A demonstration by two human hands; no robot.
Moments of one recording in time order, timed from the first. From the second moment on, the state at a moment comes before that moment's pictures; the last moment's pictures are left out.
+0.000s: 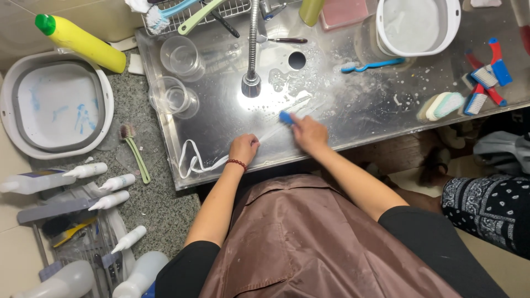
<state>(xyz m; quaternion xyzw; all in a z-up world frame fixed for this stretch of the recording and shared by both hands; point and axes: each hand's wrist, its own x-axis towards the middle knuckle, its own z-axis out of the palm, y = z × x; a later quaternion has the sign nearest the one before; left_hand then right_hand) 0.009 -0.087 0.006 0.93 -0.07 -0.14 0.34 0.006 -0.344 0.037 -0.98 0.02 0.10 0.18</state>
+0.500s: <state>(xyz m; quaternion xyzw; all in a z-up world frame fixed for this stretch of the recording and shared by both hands) -0.001 -0.083 0.005 0.92 -0.03 -0.16 0.35 0.025 -0.390 0.003 -0.96 0.09 0.00 0.25</state>
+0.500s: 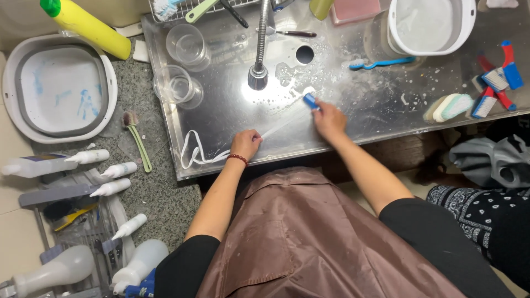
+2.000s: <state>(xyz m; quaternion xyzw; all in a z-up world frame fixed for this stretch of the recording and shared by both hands) -0.009 -0.079 0.002 0.92 -0.01 -0.16 0.36 0.023 -0.450 0.028 -0.96 0.18 0.06 0.21</state>
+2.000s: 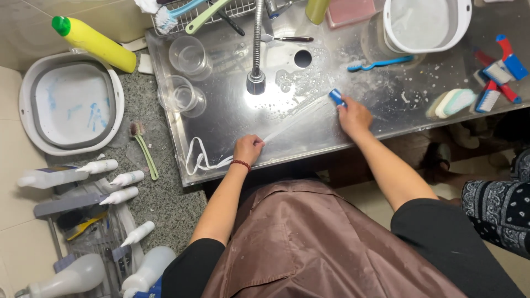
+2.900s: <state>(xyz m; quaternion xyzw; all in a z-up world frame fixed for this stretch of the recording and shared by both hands) -0.008 -0.084 0.000 0.93 -0.02 -0.16 0.34 0.057 -0.434 -0.024 -0.83 0.32 -0.03 0.46</state>
